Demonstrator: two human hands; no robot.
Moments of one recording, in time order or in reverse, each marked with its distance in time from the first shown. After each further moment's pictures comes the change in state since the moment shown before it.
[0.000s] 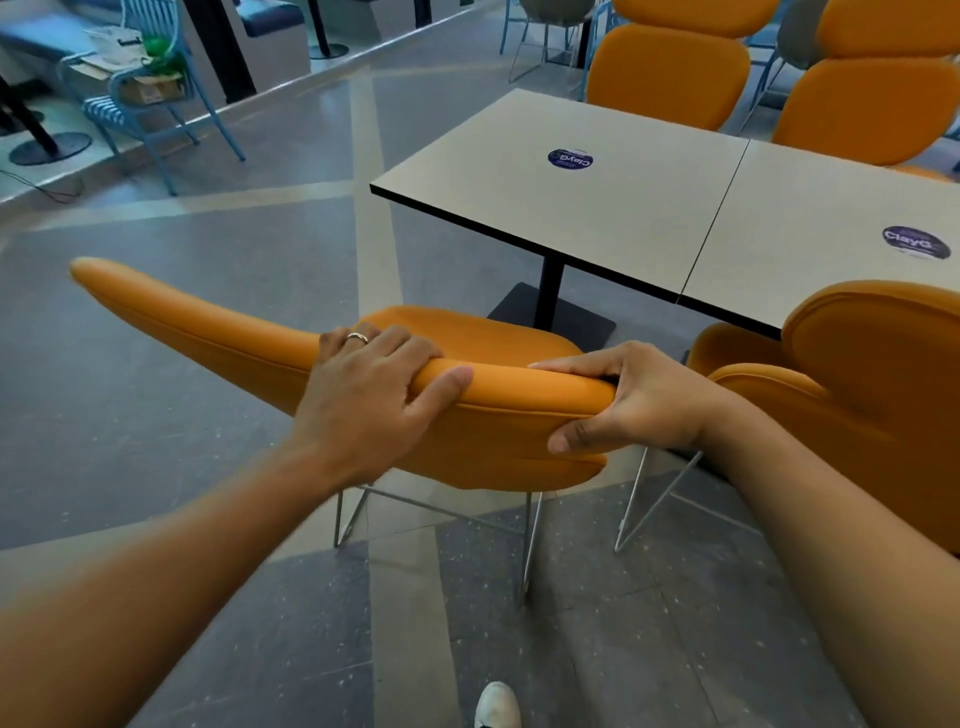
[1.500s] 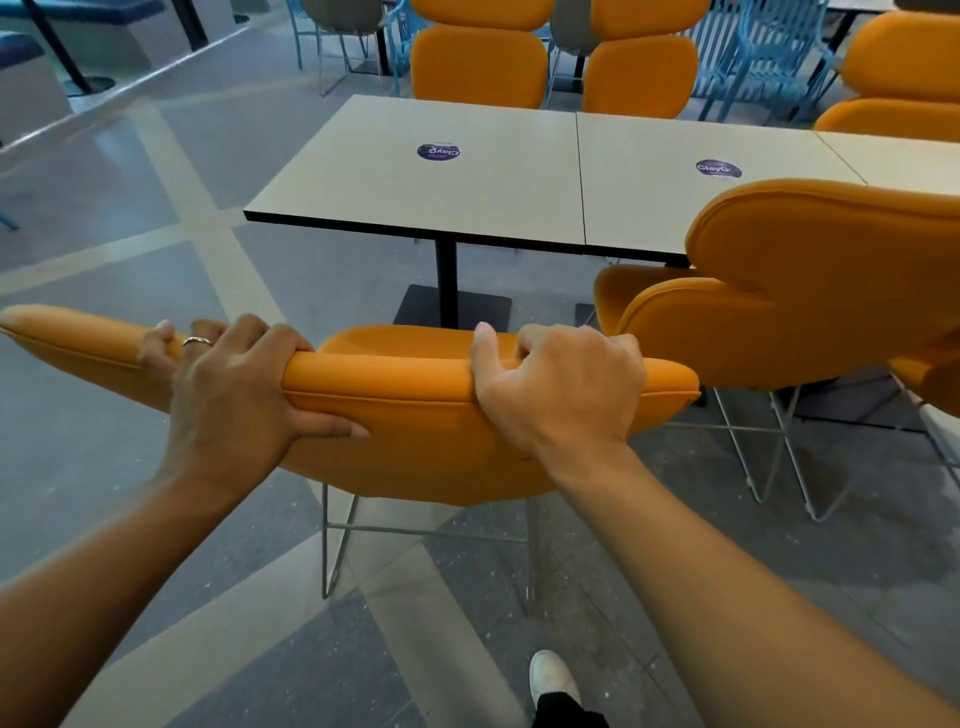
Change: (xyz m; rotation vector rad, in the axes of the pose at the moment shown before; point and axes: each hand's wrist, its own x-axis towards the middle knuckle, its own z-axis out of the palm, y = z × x) left_hand -0.005 -0.172 -0.016 0.143 0.148 0.236; right_hand 0.055 -0.132 0.176 -0.658 1.188 0.524
